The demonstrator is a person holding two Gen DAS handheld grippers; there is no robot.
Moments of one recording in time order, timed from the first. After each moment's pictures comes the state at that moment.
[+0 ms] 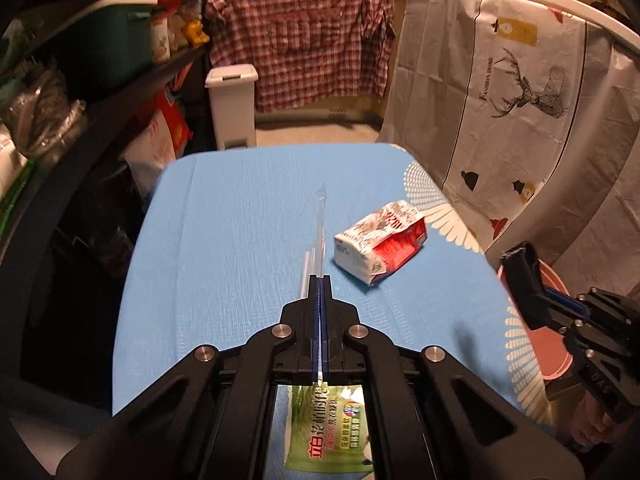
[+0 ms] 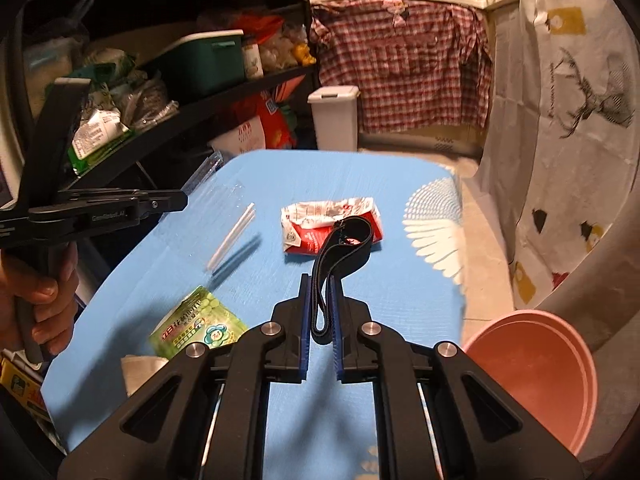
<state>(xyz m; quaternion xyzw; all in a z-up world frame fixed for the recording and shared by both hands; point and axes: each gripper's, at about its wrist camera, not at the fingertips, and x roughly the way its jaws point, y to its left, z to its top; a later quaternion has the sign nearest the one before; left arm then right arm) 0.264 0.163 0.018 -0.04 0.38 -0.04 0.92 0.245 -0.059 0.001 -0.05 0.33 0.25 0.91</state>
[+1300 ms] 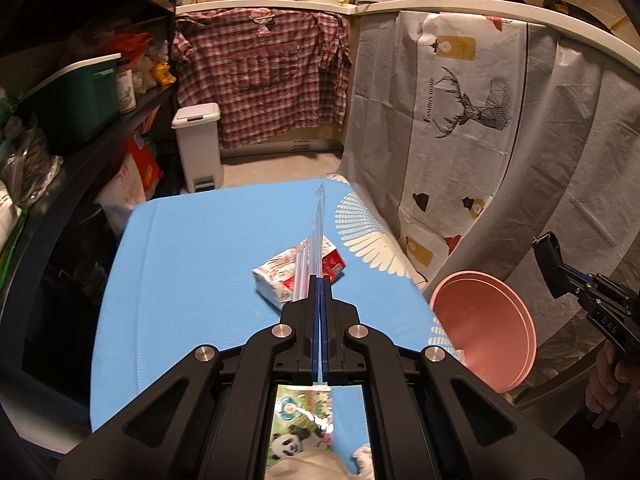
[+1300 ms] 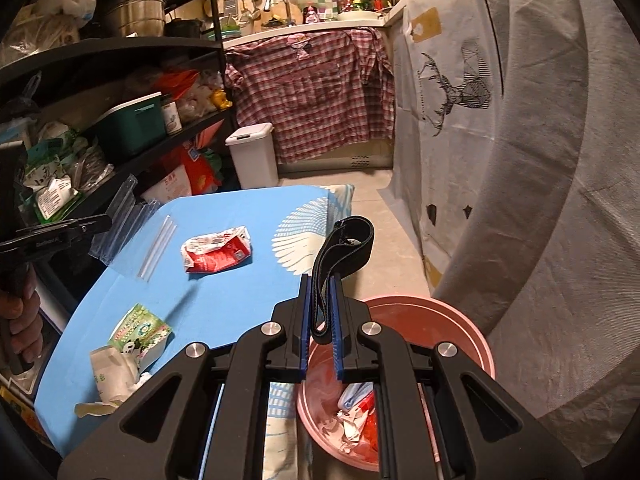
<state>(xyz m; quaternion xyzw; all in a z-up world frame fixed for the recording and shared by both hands) 0.235 0.089 0.064 -0.02 0.34 -0.09 0.94 0.218 -0.208 0.040 0.01 0.29 0.13 0.95</state>
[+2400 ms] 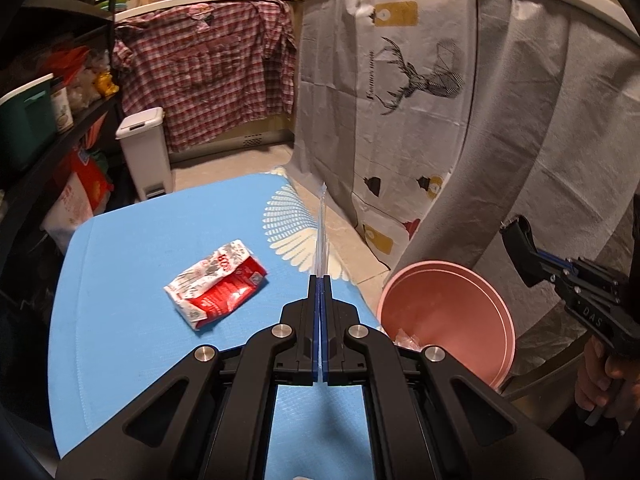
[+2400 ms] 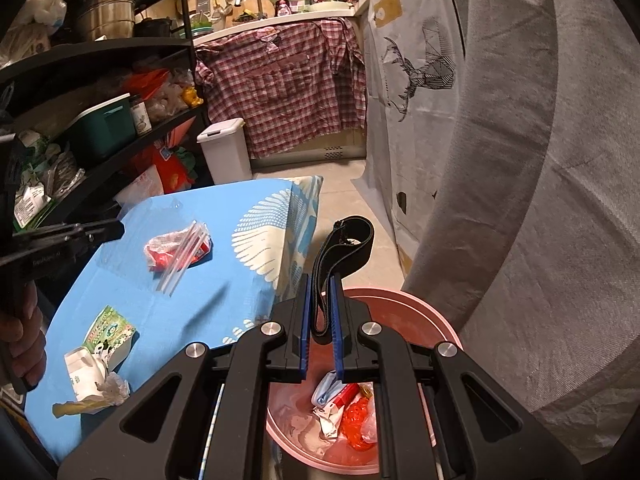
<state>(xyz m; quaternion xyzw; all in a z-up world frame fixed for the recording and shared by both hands) 0.259 0.010 0.046 0.02 0.35 -0.16 0.92 0.232 -0.238 0.028 0.02 0.31 0.09 0.95</state>
